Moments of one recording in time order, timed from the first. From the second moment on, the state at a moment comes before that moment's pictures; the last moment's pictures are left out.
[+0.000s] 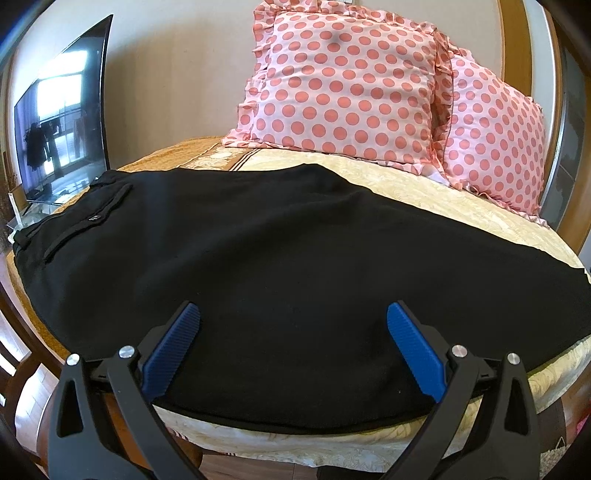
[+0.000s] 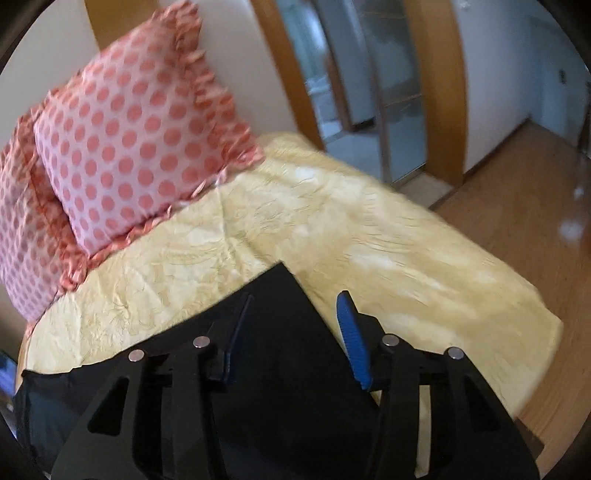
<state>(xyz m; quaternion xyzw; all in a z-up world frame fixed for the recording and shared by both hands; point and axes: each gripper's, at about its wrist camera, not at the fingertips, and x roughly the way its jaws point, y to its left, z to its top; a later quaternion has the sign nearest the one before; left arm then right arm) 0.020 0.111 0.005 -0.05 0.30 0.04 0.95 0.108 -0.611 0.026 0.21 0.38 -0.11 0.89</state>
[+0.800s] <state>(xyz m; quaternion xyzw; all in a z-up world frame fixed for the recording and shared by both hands) 0.029 0.106 0.003 -0.04 0.31 0.06 0.95 0.146 -0.589 0.015 0.09 0.42 -0.15 0.89</state>
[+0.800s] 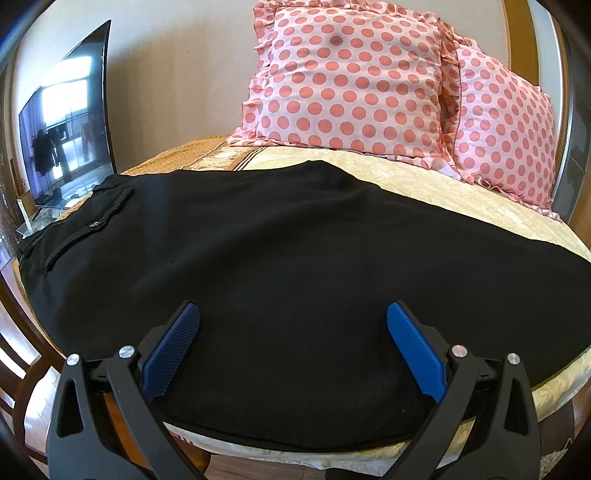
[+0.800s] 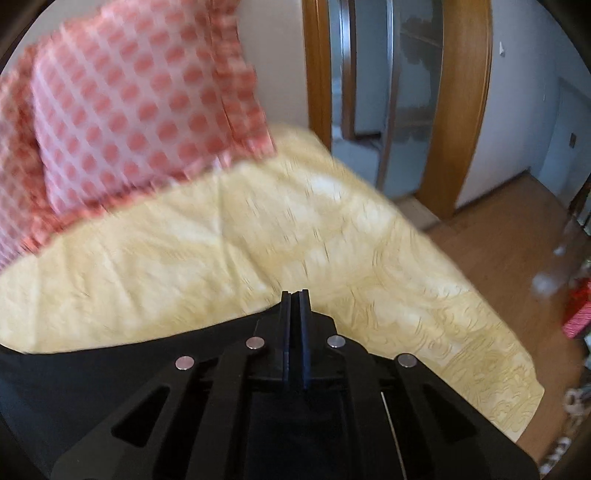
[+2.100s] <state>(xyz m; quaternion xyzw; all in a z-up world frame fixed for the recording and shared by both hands) 0.015 0.119 0.006 -0.09 0.30 0.02 0.95 0.032 -0.457 0.080 0.26 0.20 0.04 0.94</state>
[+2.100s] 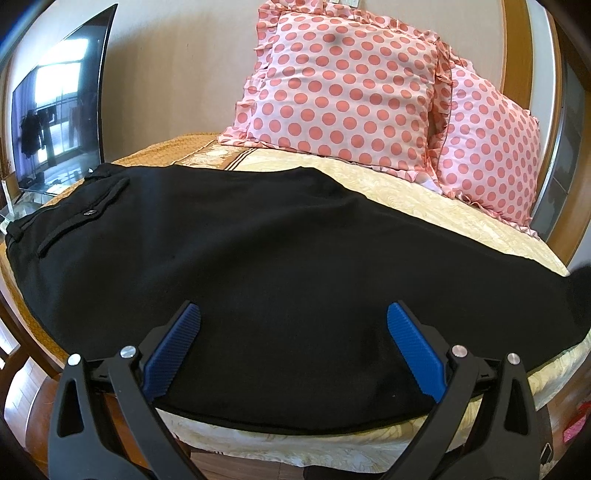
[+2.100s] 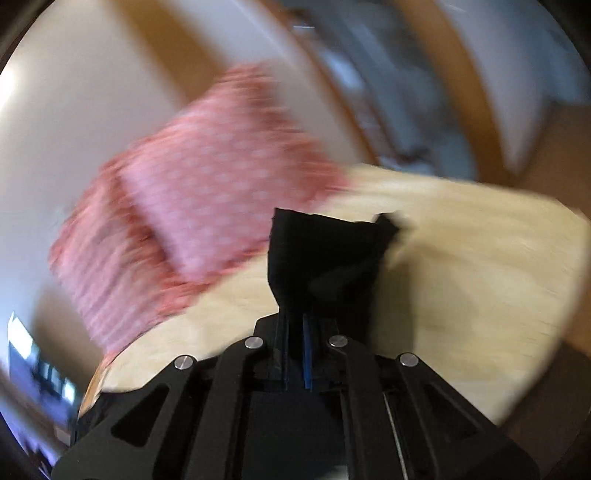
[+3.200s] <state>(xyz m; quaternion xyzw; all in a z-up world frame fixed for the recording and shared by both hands) -0.065 0.253 0.023 -0.25 0.24 0.13 0.93 0.050 -0.084 -0.001 0.06 0.36 0.41 0.83</state>
